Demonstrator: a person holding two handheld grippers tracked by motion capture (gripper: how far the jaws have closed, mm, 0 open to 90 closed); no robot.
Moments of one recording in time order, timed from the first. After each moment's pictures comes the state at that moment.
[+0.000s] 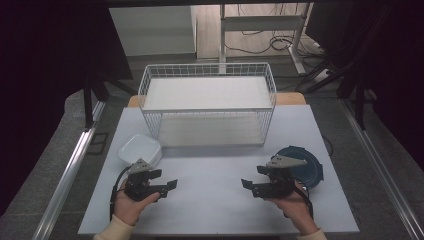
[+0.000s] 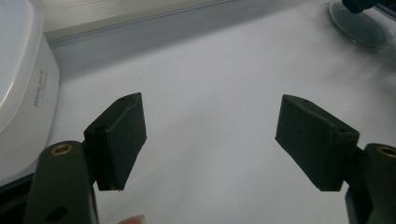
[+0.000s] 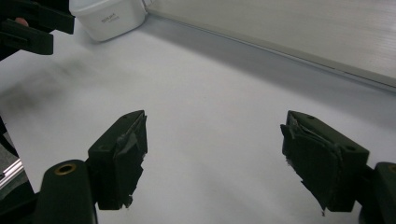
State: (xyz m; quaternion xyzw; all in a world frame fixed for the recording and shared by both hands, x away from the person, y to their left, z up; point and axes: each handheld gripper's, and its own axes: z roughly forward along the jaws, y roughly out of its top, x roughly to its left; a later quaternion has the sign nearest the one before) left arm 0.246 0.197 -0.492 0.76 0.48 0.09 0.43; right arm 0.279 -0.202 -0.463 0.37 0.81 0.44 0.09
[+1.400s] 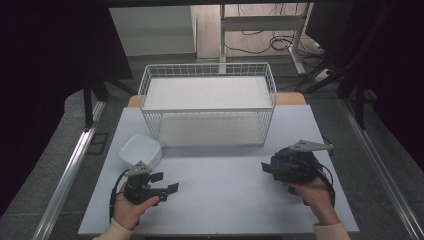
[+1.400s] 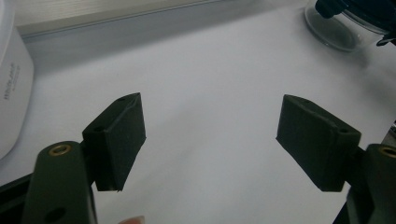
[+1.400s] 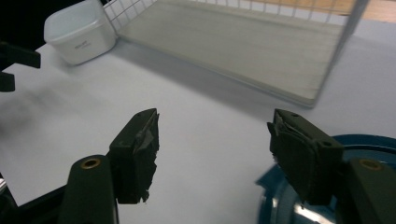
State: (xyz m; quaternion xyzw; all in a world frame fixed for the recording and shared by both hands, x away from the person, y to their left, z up) left arm 0.237 0.197 -0.487 0.76 0.48 0.07 0.44; right arm 0.299 -0.246 -0.420 0.40 0.80 0.44 0.12
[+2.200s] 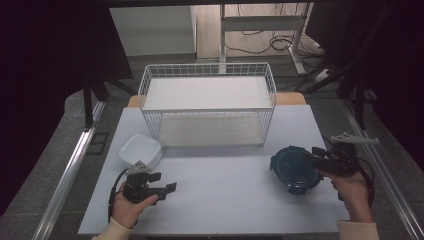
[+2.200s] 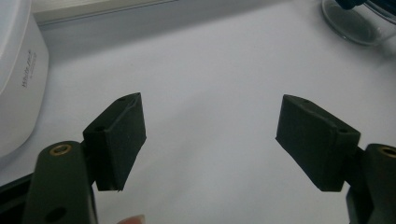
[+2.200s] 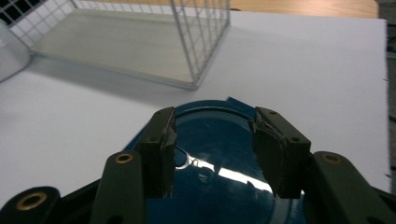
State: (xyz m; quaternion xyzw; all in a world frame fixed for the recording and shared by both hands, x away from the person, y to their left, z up) left arm 0.241 0.201 -0.492 0.76 0.49 0.07 0.43; right arm 0.315 -0.335 -0.407 0.49 0.75 0.40 0.17
